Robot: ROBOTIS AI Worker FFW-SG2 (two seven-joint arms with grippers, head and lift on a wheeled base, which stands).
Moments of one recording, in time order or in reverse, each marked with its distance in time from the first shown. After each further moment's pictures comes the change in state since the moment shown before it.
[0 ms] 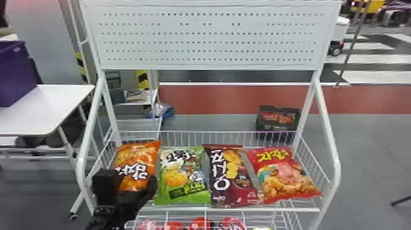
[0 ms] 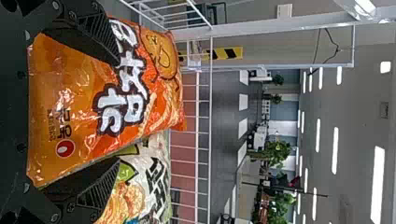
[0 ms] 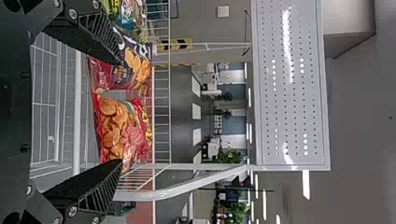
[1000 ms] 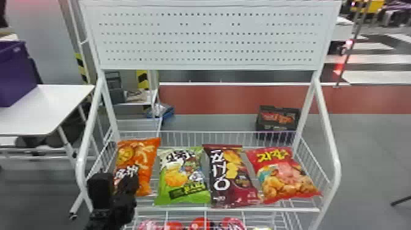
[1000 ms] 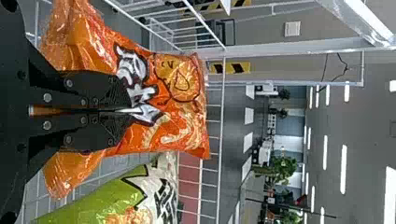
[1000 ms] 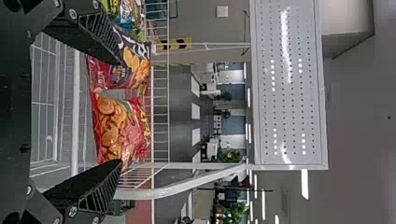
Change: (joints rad) left arm 0.020 0.002 0.013 -0.002 0.027 -0.002 0.048; right arm 0.006 -0.004 -0.004 -0.008 0.000 -0.003 0.000
